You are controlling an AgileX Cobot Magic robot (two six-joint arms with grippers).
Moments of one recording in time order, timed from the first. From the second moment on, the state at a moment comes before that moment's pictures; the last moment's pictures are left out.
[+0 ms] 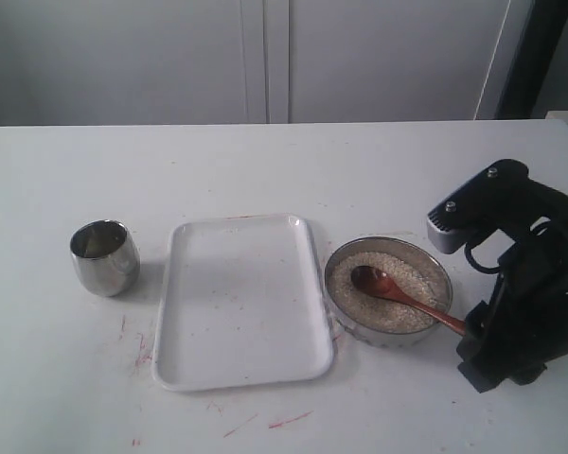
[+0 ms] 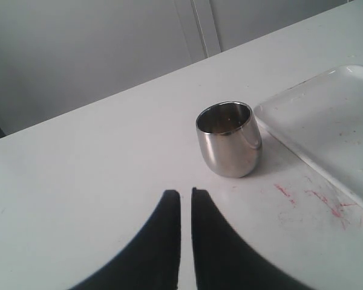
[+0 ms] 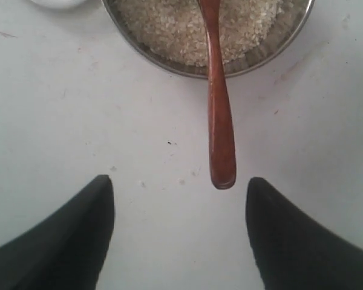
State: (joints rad) left arm -0.09 0.00 0.00 0.02 0.03 0.16; right arm 0.30 1.18 -0.76 -0.01 0.88 -0.26
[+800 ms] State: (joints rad) left arm -0.09 0.00 0.00 0.02 0.03 0.16; right arm 0.30 1.37 -0.76 -0.20 0.76 -0.18
